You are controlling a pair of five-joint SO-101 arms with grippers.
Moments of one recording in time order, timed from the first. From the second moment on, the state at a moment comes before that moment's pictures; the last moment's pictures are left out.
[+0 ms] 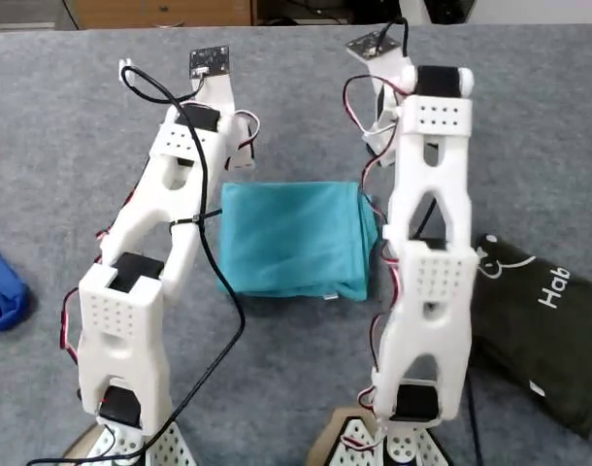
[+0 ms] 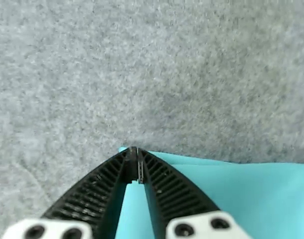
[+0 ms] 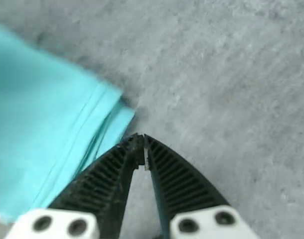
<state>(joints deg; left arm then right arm) 10.4 30.2 -22.2 64.9 9.2 -1.1 42.8 -56.2 101.3 27.5</state>
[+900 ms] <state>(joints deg) 10.4 37.8 -20.7 65.1 13.5 -12.0 -2.5 26.9 70.3 26.5</state>
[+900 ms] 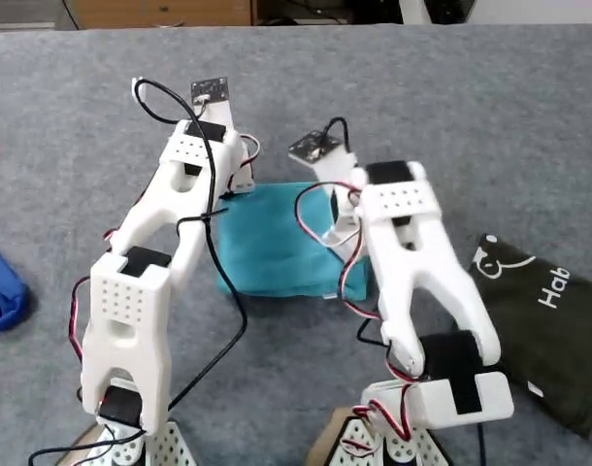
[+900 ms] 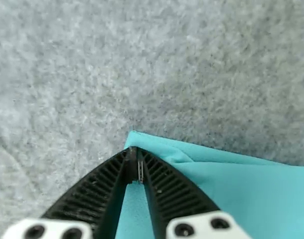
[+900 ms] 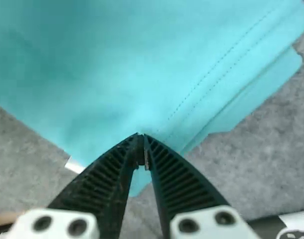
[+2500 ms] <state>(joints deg) 12.1 22.5 -17.5 89.4 6.4 -8.3 25.5 -22.6 80.8 30.0</state>
